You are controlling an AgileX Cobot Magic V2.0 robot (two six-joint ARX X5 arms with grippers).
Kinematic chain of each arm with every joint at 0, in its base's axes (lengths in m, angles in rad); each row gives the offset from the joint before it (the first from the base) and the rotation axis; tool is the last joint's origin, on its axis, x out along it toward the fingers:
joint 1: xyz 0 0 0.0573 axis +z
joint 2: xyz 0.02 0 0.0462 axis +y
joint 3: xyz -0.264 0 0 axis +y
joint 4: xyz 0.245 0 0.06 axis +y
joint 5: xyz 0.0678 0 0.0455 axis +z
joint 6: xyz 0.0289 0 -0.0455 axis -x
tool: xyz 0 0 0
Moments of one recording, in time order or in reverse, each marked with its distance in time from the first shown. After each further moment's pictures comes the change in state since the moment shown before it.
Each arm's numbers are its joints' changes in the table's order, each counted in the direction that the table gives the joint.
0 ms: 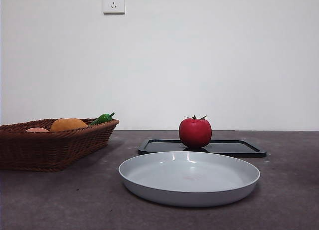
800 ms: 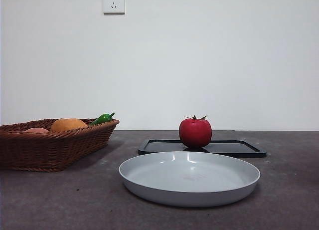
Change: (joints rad) left arm 0.394 -0.550 0.525 -1.045 0.220 -0.158; right arm 0.000 0.000 0.000 0.000 0.000 0.000
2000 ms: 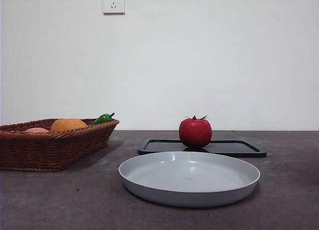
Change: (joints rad) left arm 0.072 -0.380 0.529 0.212 0.123 0.004; right arm 0.000 0.000 0.000 0.000 0.000 0.000
